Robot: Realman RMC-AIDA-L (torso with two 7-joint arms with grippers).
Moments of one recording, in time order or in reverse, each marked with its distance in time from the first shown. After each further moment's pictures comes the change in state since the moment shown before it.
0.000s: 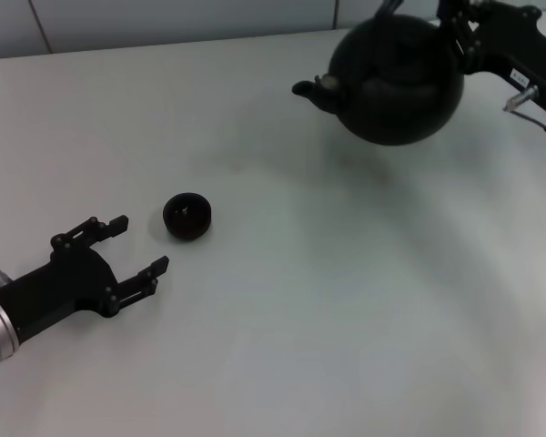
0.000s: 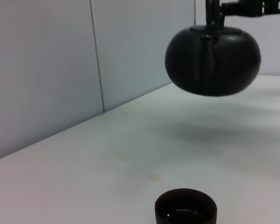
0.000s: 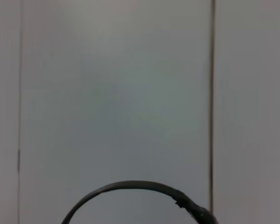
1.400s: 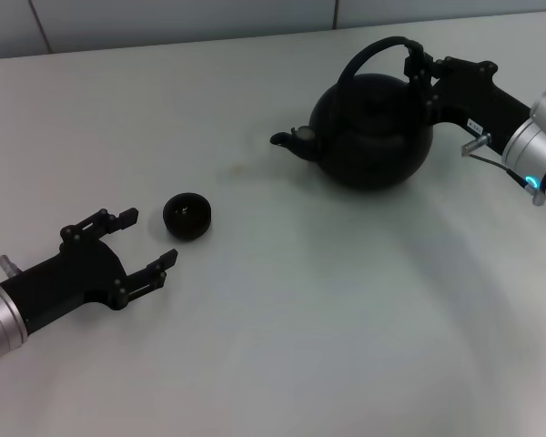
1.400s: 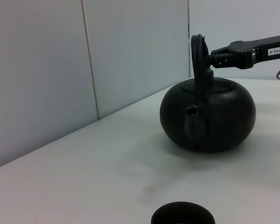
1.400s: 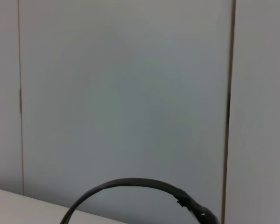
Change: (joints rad) left arm -0.019 -0.005 0.008 0.004 0.000 -0.002 -0.001; right arm 0.106 0.001 0.085 0.287 -0.004 0.049 -0.235
